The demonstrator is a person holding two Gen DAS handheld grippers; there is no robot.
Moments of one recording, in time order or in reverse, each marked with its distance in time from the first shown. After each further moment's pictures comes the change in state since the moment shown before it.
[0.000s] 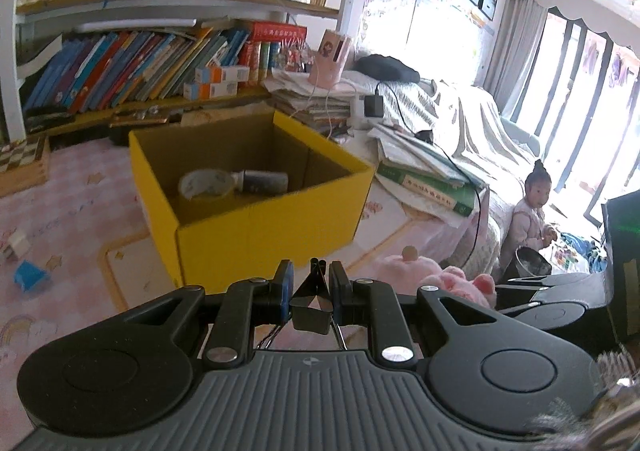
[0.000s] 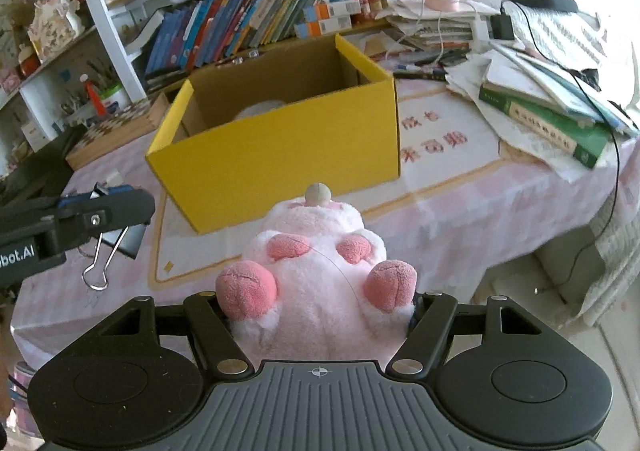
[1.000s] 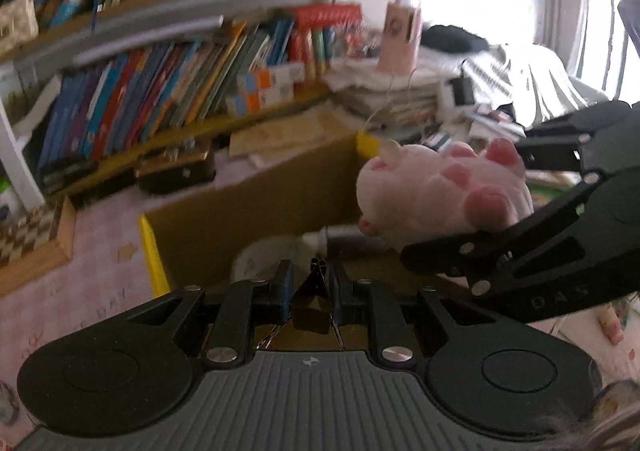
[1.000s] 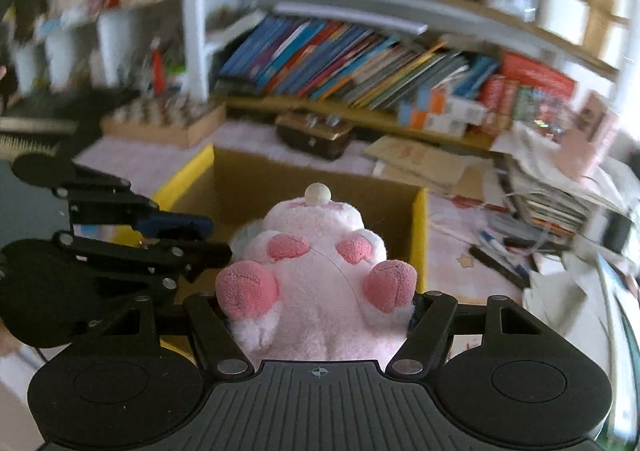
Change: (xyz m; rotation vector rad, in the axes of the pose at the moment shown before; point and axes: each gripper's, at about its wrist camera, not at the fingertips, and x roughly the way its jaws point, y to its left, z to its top) left arm 0.152 0.040 0.086 0.116 0.083 0.246; right arm 0.116 0.013 0.163 -0.542 -0.027 0.157
